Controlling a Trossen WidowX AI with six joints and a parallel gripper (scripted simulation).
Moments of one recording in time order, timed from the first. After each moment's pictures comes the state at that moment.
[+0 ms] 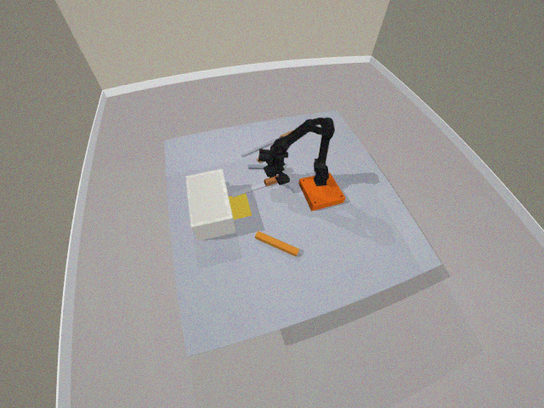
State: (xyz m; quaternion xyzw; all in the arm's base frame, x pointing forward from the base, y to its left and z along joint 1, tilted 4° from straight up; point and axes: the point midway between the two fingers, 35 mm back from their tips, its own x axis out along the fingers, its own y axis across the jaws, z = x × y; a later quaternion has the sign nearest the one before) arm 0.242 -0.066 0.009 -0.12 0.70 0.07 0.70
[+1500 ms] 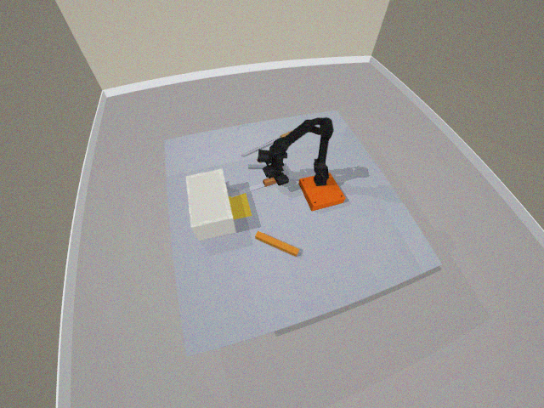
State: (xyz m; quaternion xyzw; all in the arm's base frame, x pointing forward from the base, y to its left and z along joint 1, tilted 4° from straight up) arm 0.247 -0.065 0.006 -0.12 0.70 0.07 0.70
